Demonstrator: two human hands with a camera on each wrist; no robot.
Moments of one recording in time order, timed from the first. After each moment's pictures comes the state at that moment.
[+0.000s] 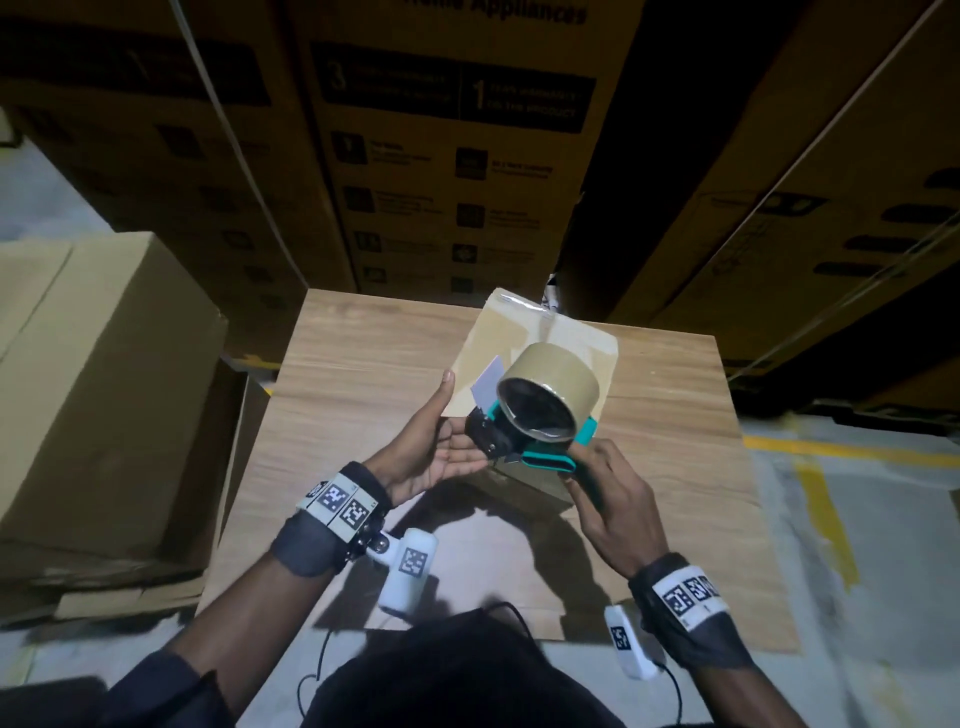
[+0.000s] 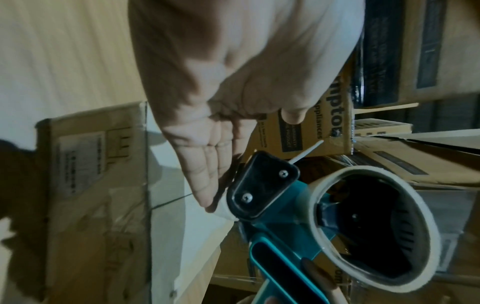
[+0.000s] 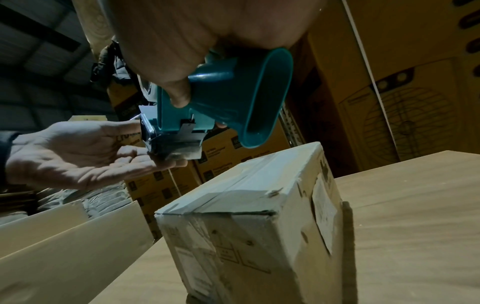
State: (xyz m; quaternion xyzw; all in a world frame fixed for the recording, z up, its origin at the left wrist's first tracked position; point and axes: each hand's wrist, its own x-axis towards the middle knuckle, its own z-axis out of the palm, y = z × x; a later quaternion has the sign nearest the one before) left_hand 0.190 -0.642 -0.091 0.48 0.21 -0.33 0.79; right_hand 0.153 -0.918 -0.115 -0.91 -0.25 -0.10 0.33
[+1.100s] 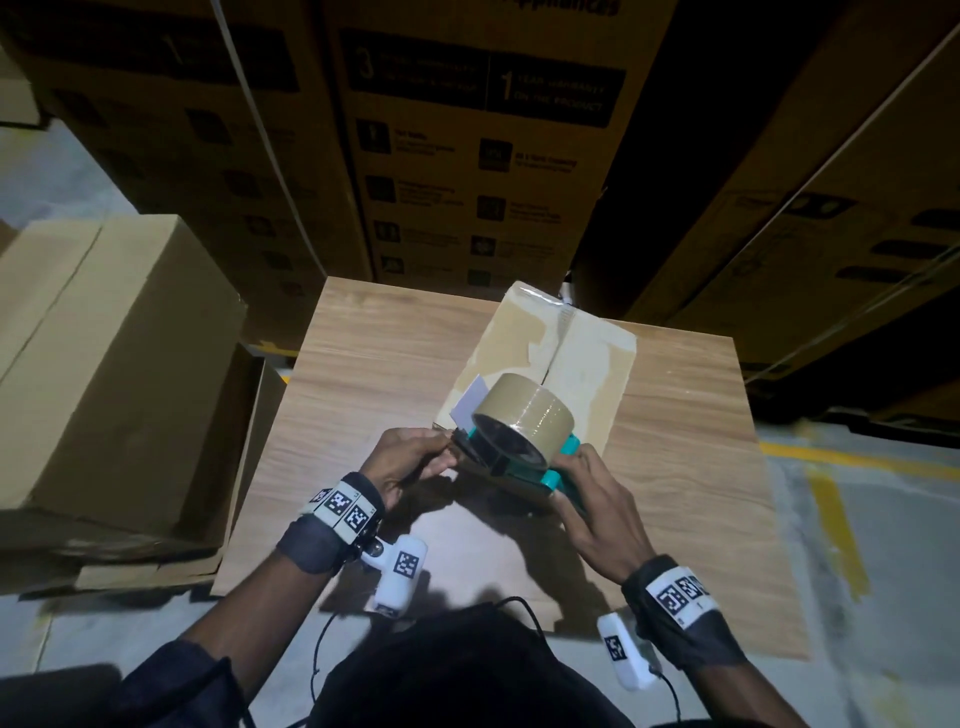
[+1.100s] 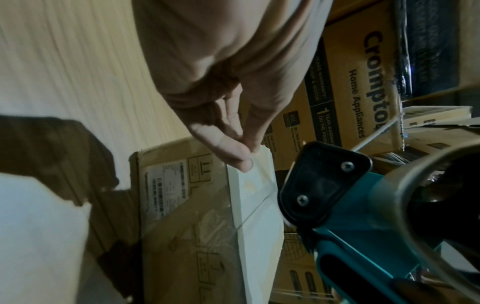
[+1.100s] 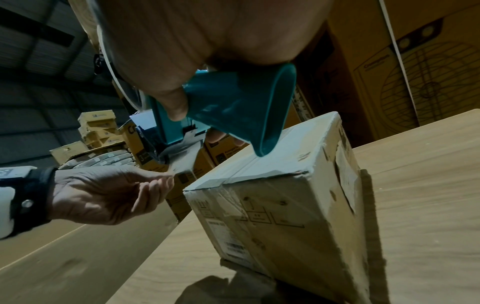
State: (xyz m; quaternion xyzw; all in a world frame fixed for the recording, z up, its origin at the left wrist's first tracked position) left_hand 0.167 -0.606 -0.154 0.51 0.34 -0.19 0.77; right_hand 0.140 -0.894 -0.123 -0.90 -0.26 0.00 0.34
